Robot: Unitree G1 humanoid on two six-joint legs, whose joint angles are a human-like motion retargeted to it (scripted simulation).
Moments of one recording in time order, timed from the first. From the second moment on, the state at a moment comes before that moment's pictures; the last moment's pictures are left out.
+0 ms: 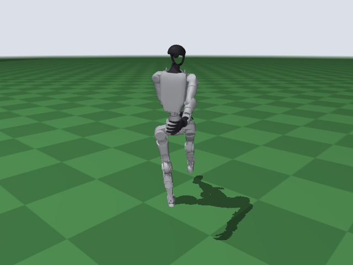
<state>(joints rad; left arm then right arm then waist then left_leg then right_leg) -0.34 -0.05 -0.57 1.12 0.36 -0.33 0.11 0.76 -0.22 -0.27 1.70 -0.77 0.54 0.33 -0.42 0.06 0.13 -0.01 -0.08 0.00 0.27 -0.44 0.19 -0.66 -0.03 -0.12 0.14 0.02 -0.07</state>
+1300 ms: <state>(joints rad) -1.45 0.29 -0.14 1.21 -0.04 -0.47 0.06 -1.20 -0.61 -0.12 1.45 -0.30 -0.34 -0.47 -0.78 0.21 0.00 -0.17 0.28 0.41 0.05 0.03 -0.26 -0.82 -0.60 -0.25 0.93 -0.36 0.09</state>
